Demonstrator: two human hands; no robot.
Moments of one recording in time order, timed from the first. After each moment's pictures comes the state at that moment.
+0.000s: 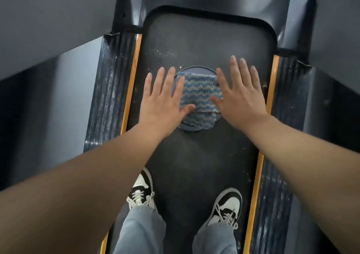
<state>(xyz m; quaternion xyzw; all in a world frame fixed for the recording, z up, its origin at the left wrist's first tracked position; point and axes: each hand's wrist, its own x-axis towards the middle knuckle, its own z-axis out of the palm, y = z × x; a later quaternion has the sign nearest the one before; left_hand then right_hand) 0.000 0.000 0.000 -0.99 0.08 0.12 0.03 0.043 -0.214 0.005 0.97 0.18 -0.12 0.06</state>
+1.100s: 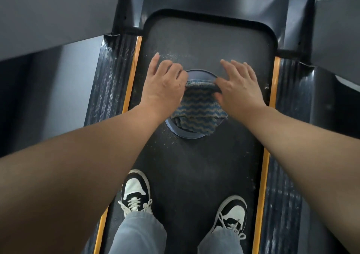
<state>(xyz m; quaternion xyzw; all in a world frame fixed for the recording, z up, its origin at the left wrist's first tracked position) 0.024 0.006 -0.036 -0.98 0.17 -0.07 0.03 0.047 -0.214 -0.021 0.97 0.22 -0.06 -0.01</state>
